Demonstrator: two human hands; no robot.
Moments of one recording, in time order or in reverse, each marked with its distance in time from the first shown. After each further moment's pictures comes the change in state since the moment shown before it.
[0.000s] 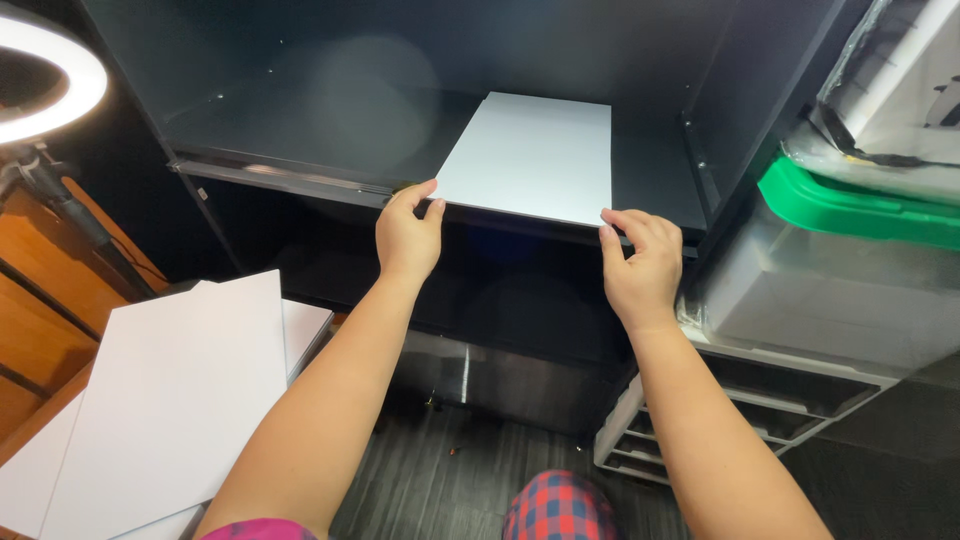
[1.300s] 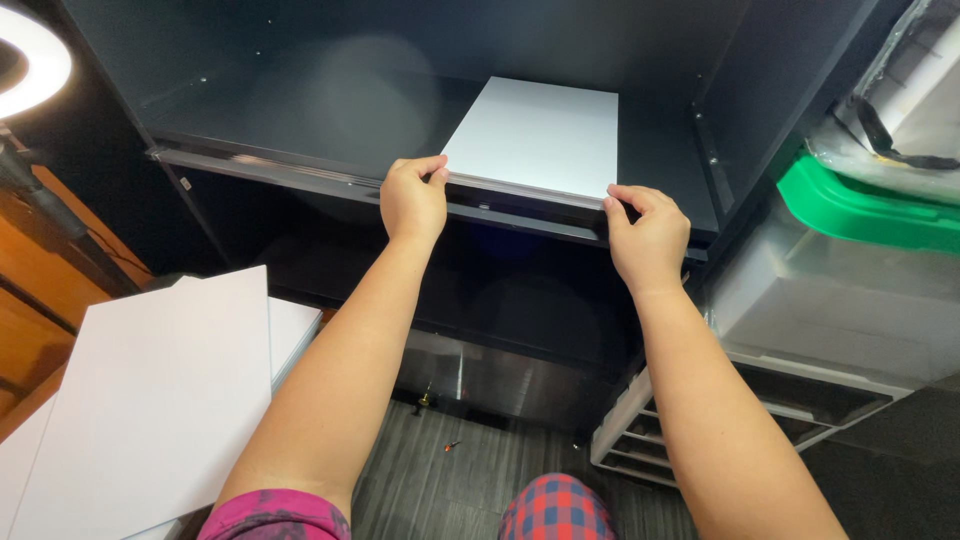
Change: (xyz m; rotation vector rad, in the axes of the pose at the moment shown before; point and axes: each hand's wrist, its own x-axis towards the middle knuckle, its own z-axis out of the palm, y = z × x) left_hand 0.048 0.001 0.037 0.052 0.029 -0.078; right_hand 0.045 0.021 0.029 -0.005 -0.078 0.144
